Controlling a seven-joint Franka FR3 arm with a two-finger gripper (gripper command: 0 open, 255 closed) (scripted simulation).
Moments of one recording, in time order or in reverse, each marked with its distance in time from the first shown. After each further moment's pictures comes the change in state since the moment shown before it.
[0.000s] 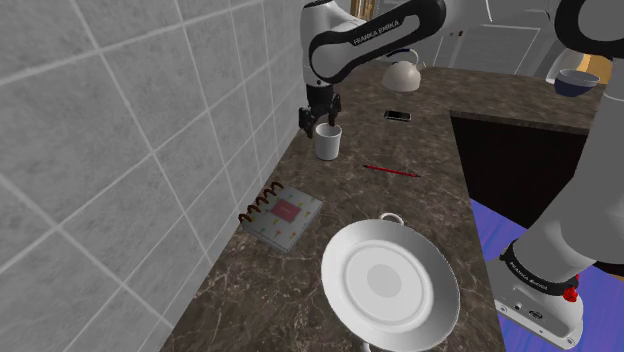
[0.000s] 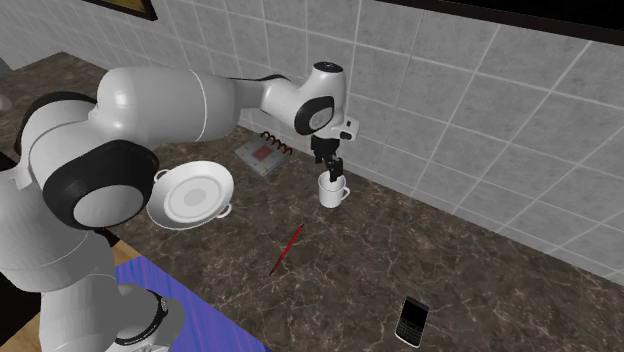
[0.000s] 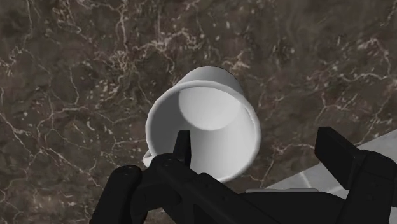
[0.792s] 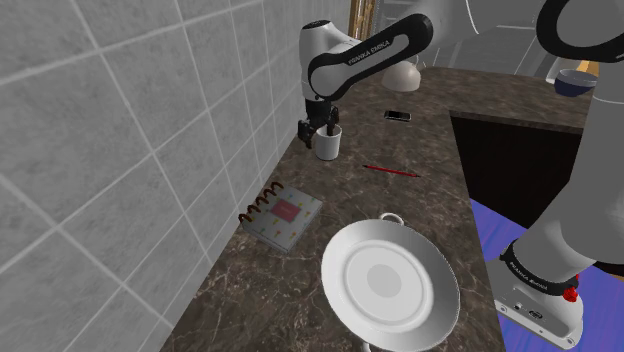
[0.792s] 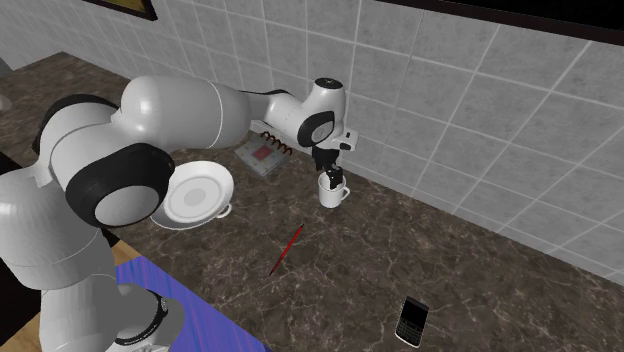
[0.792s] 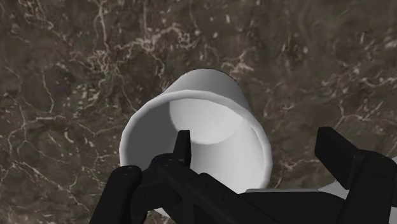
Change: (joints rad) arm 0.004 0.055 -0.005 -0.030 -0.015 0.082 0.013
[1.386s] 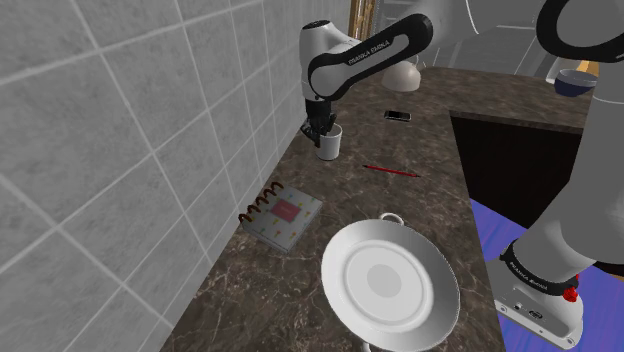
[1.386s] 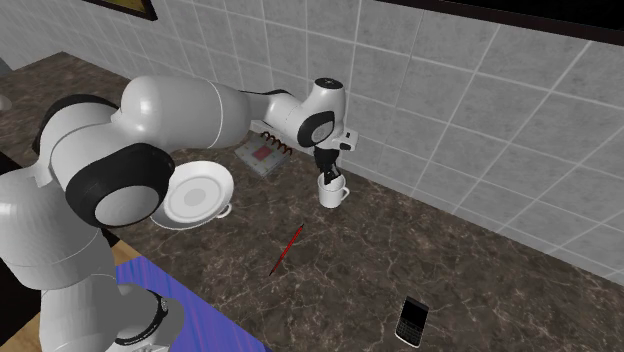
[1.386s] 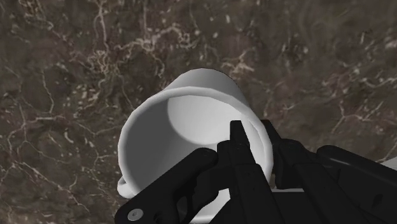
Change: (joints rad) arm 0.000 0.000 0.000 0.000 0.000 0.000 0.000
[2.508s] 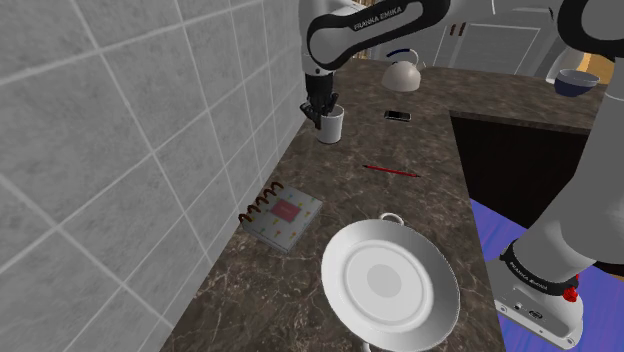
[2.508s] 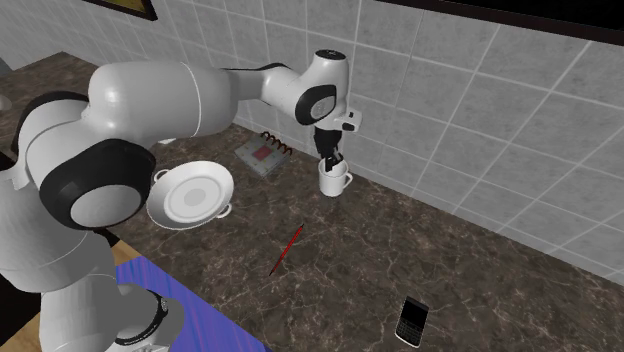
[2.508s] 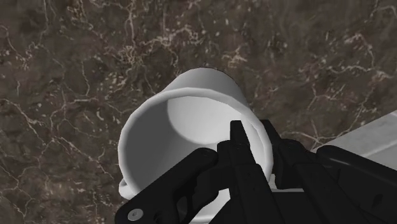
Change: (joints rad) arm -0.003 -0.064 0.007 0.090 0.021 -0.151 -0.021
